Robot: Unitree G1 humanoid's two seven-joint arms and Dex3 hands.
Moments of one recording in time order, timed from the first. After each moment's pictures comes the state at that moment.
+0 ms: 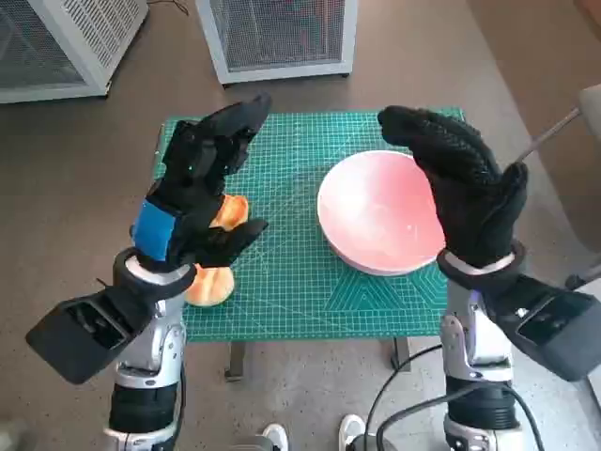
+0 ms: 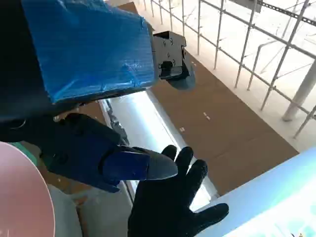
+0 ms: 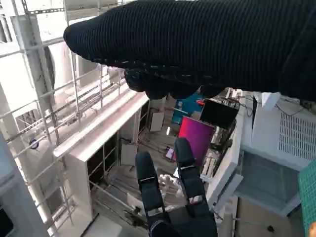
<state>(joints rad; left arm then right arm) -0.42 0.15 0.06 -0.05 -0.25 -0.37 -0.36 -0.53 -0.10 -0.07 0.12 0.35 -0.48 0.43</state>
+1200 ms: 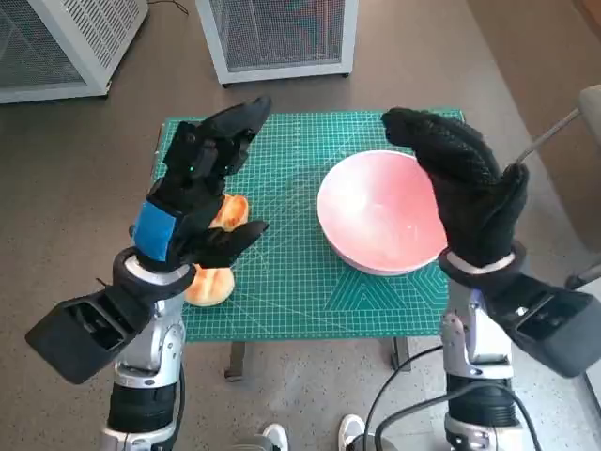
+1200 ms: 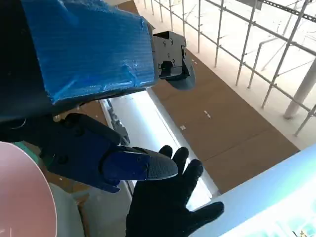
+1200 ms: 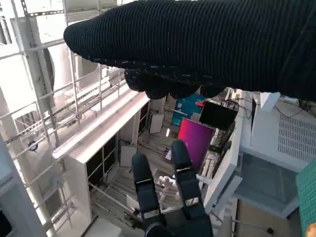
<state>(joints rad) -0.42 0.15 0.06 -0.05 -0.25 -0.37 -0.37 -0.56 -0.12 -0.11 0.21 0.36 -0.52 0.47</state>
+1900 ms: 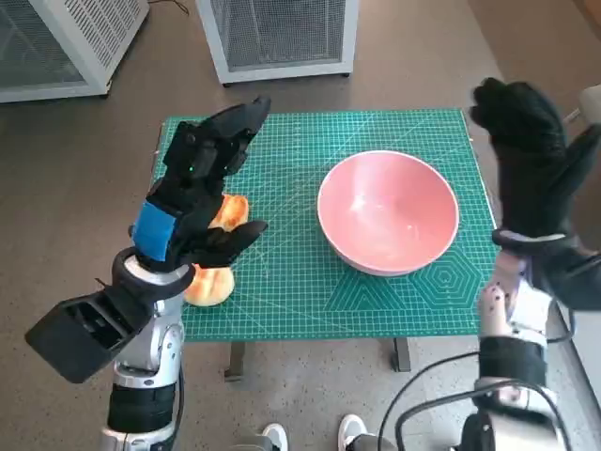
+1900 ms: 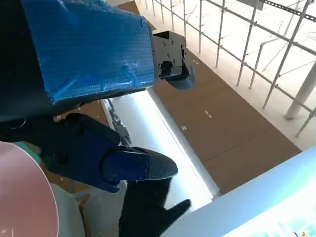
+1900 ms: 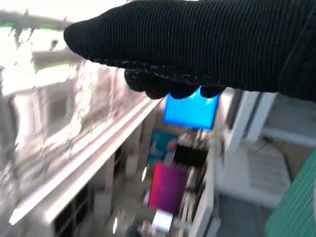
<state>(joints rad) -0.41 0.15 0.06 -0.05 -0.26 -0.37 -0.37 -0.78 -0.25 -0.34 0.85 0.39 -0.68 0.44</state>
